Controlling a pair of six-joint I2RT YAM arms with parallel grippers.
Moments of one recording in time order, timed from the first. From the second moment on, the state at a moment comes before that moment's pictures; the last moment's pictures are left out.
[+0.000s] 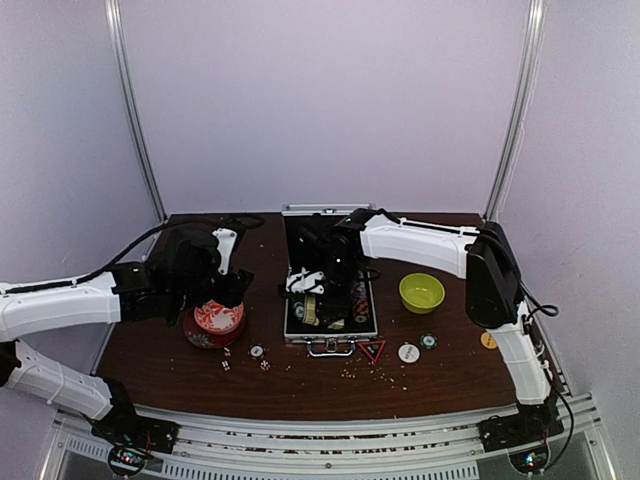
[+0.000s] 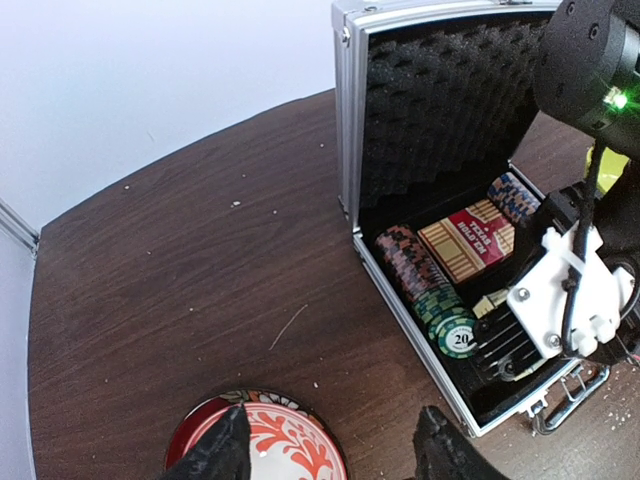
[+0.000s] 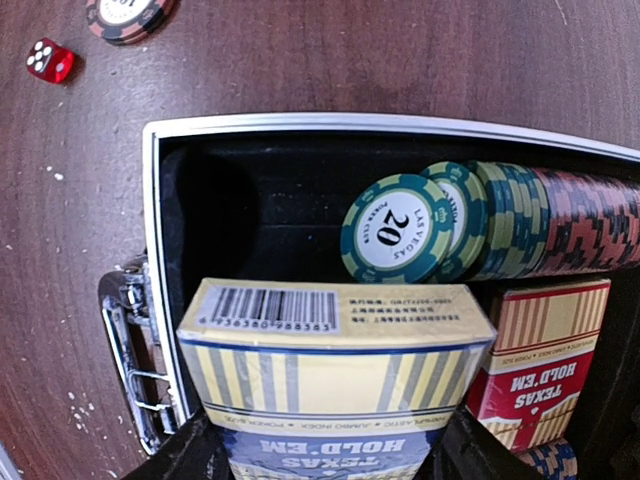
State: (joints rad) left arm -0.87 1.19 0.82 -0.21 -0.43 -0.16; right arm 0.88 2.31 2.05 -1.05 -0.10 -0.69
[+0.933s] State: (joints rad) left arm -0.87 1.24 0.82 -0.18 -0.40 -0.16; right arm 0.86 2.35 2.10 -1.12 -0.12 -0.68
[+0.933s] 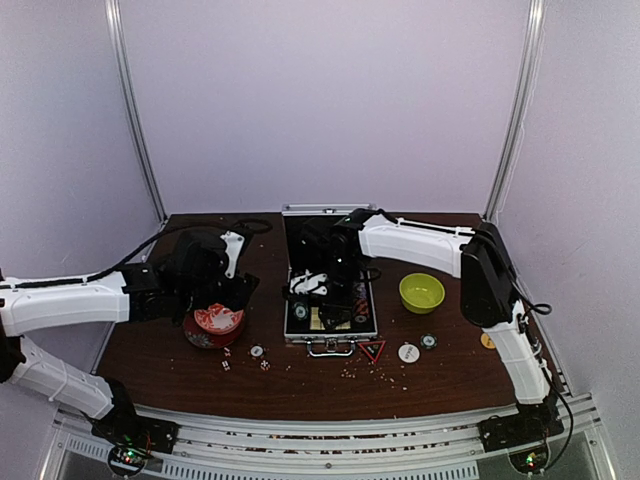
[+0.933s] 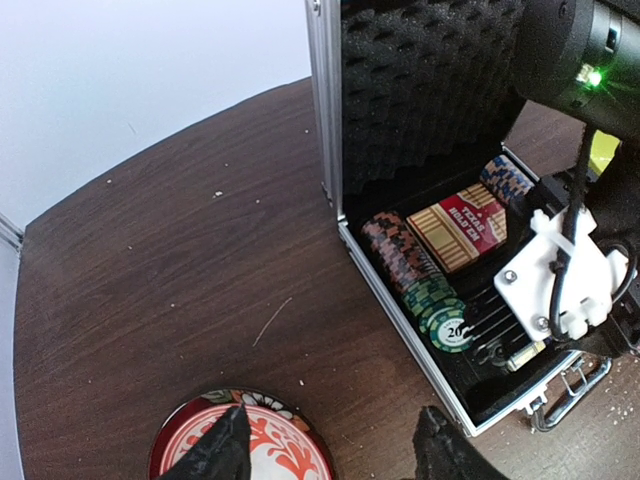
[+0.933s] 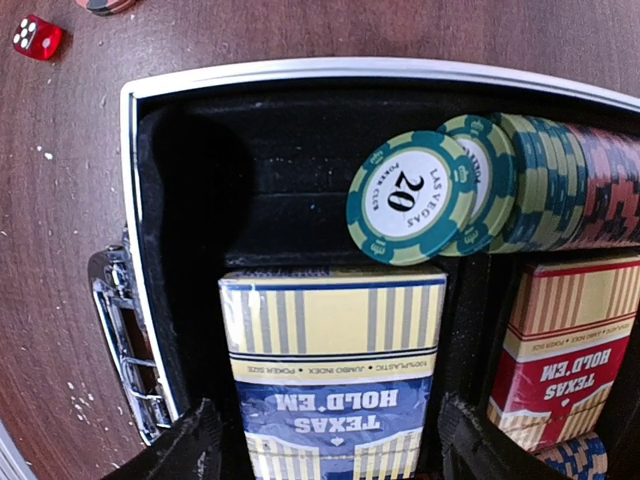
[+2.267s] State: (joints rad) left arm -0.98 1.66 1.18 -0.63 -0.20 -0.10; right arm 0.50 1.45 0.98 -0.66 -0.38 -0.58
